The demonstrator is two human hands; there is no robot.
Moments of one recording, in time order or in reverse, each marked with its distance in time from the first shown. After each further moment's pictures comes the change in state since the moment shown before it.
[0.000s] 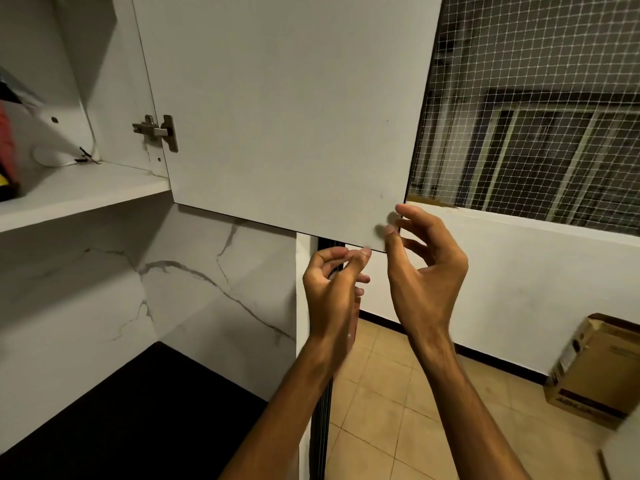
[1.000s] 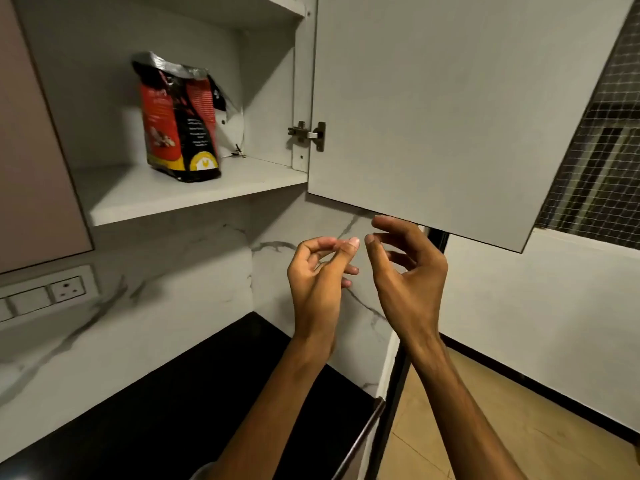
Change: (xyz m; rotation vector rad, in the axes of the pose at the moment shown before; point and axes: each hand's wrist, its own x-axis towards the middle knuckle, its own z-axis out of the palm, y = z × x) left_hand -0.055 0.112 -0.188 0.006 0.196 0.190; right_hand -0.117 -0.127 0.122 0.181 -0.270 0.065
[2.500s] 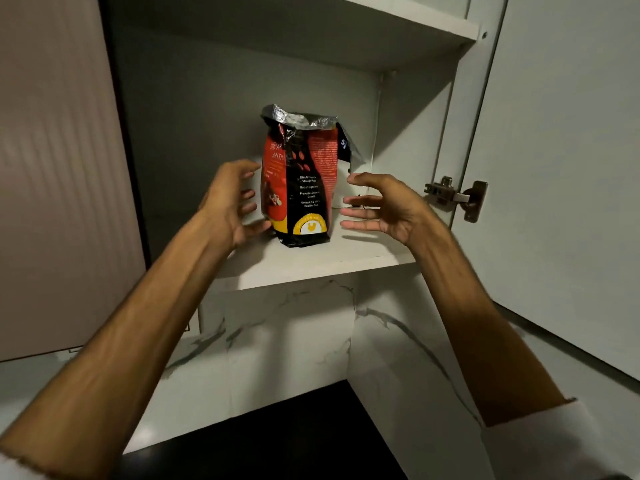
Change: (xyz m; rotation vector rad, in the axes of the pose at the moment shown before) left_hand 0.266 0.170 -0.138 0.260 0.495 -0.045; right_hand 0.235 0.054 0.294 0.578 -0.910 0.737
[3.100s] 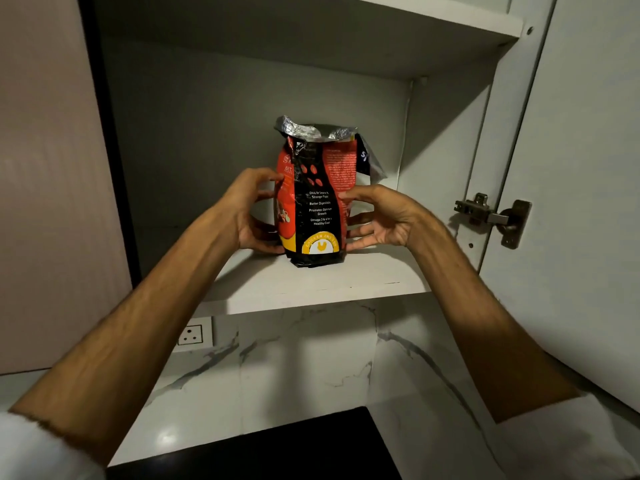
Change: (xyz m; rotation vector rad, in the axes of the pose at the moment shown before) left_hand 0.044 0.007 0.011 0.133 -0.075 -0.209; right_hand 0.078 0.005 0.004 -0.142 -0.255 0.129
